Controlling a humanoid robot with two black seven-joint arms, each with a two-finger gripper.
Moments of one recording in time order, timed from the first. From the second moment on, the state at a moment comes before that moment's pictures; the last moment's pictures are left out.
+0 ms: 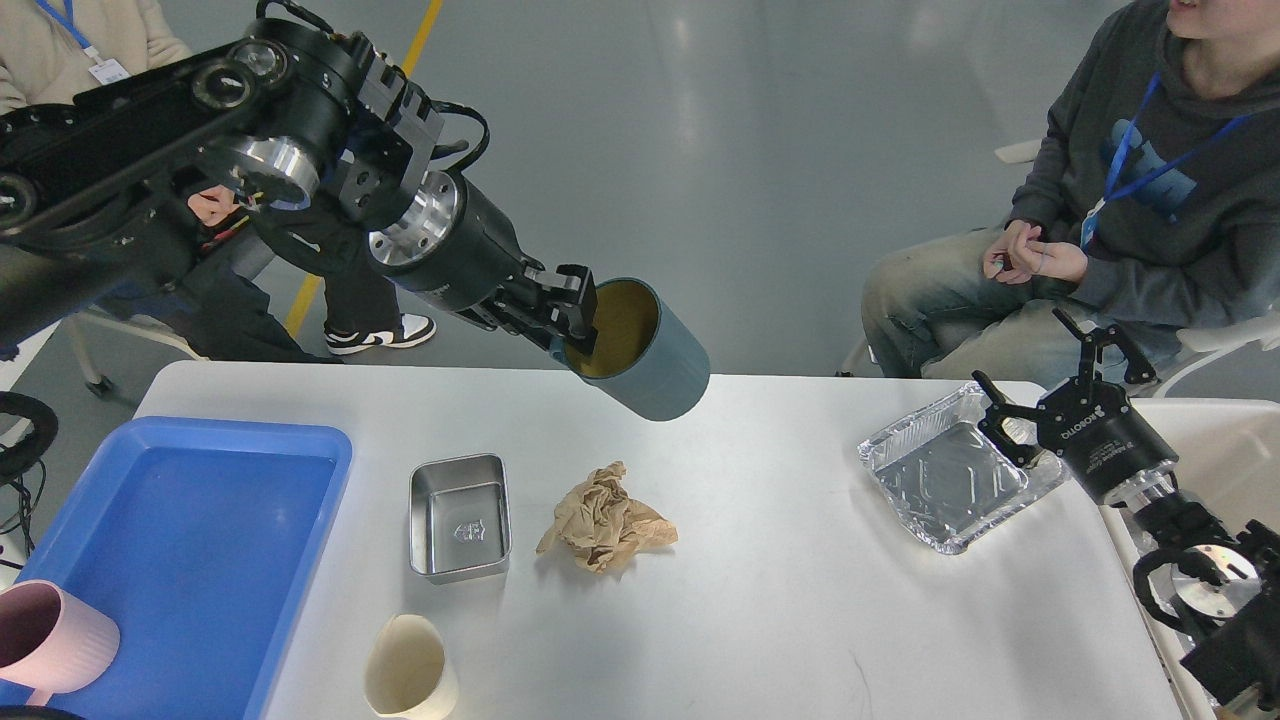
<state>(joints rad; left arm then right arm) -1.41 0.42 -0.43 -1.29 0.44 -0.96 0.93 0.50 -0.37 1.05 0.46 -0.11 0.90 0.23</state>
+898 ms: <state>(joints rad) -0.80 0.71 -1.41 -0.64 0.80 -0.96 0.94 0.49 -0.36 1.05 0.47 -0.18 0.89 0.23</state>
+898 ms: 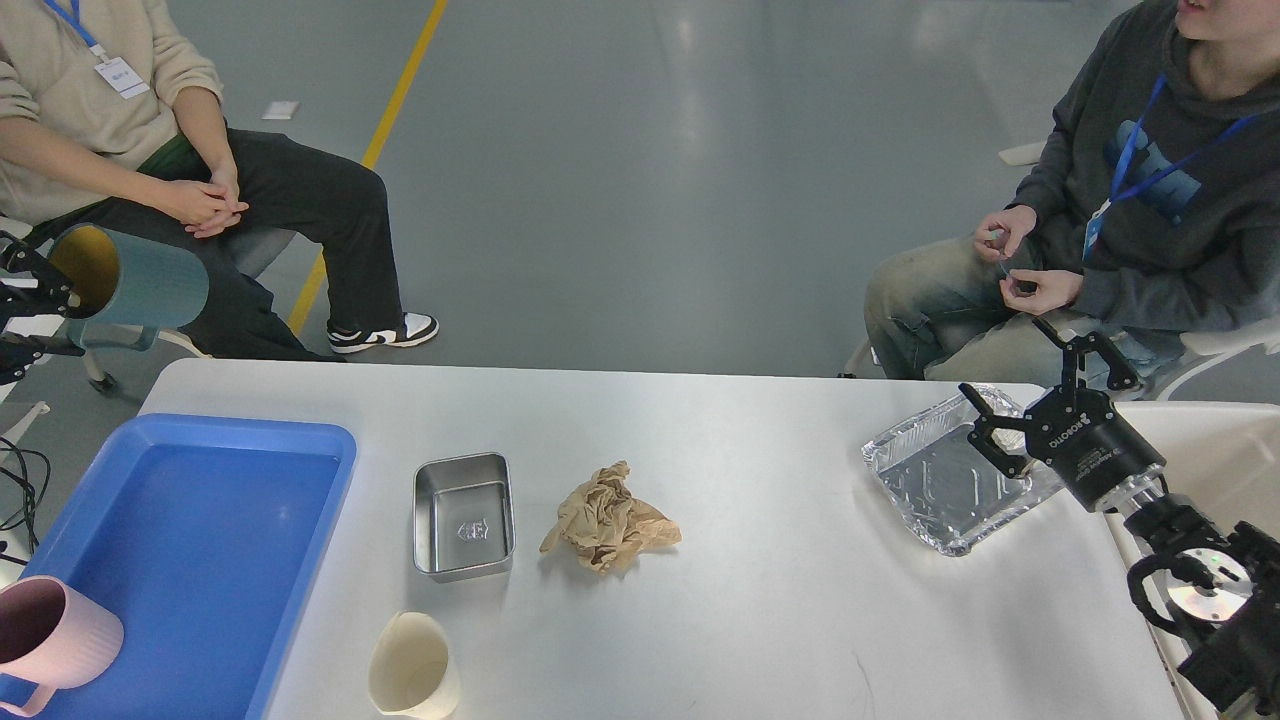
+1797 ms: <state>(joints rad) -0.47 0.72 -1.17 -1.03 0.90 -0.96 0.95 0.49 -0.36 1.05 0.47 -0.19 0.89 0.23</state>
